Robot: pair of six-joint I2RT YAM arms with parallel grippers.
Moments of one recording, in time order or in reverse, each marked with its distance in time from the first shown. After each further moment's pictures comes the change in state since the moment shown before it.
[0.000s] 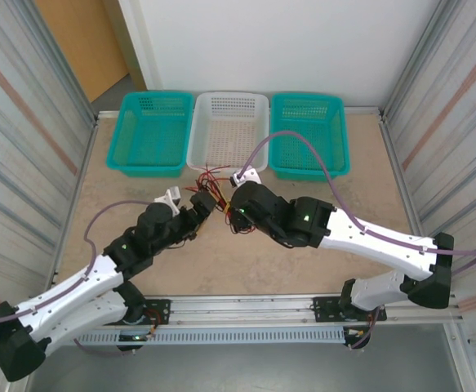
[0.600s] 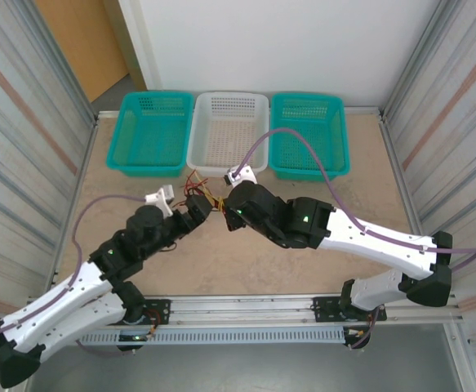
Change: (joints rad) left arm -0.033 -0.092 0.047 -0.183 -0.066 0.169; right arm 0.030 0.017 0.049 0.025 0.027 -0.010
